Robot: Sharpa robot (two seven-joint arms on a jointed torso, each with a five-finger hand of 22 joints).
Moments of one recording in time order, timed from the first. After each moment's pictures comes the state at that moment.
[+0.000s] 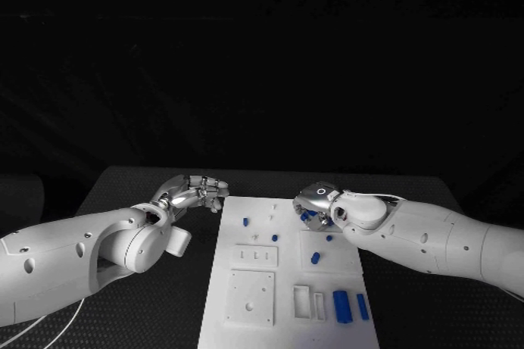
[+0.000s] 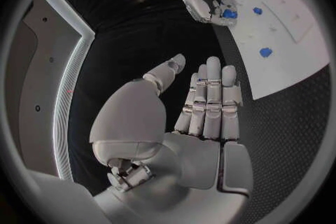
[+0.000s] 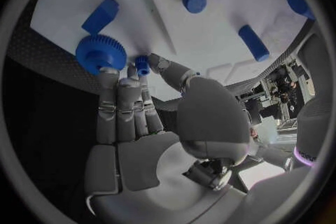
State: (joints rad) left arm 1.30 -0.84 -0.24 1.51 -0.11 -0.35 0.30; left_hand 1.16 -0.14 0.50 -0.22 0.12 0.85 0.16 0.32 0.45 1.16 0.12 0.13 0.09 1.12 0.02 0.55 0.72 0.05 0.87 -0.08 0.62 1.31; right arm 1.20 -0.59 -0.20 1.11 -1.87 -0.29 -0.04; right_hand 1.15 -0.23 0.78 -0.24 0.07 0.92 0.12 0.35 0.43 1.19 0.09 0.08 0.08 1.34 -0.02 1.13 0.80 0.22 1.25 -0.01 0.79 1.31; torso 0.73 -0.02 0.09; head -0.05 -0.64
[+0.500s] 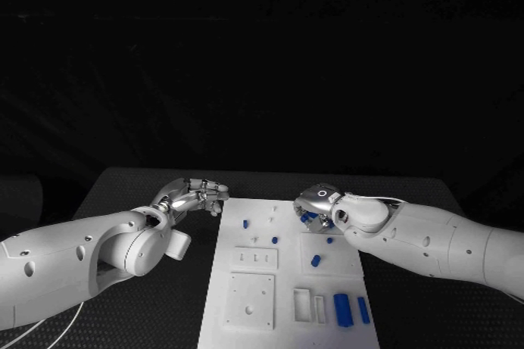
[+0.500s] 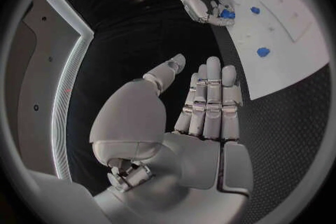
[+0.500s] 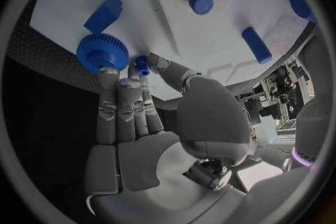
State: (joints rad) left arm 1.30 -0.84 -0.24 1.51 -0.11 -0.35 0.29; left_hand 1.16 -0.14 0.50 -0.22 0.12 0.85 0.16 0.32 0.45 1.16 0.11 0.13 0.09 1.12 0.02 0.55 0.72 0.05 0.87 -0.08 0.62 1.31; right arm 1.20 -0.60 -0.20 1.12 -1.88 -0.31 -0.04; right_hand 1.16 -0.23 0.80 -0.26 0.07 0.93 0.12 0.36 0.43 1.20 0.09 0.08 0.08 1.33 -0.02 1.13 0.79 0.22 1.25 -0.01 0.80 1.31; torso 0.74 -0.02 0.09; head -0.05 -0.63
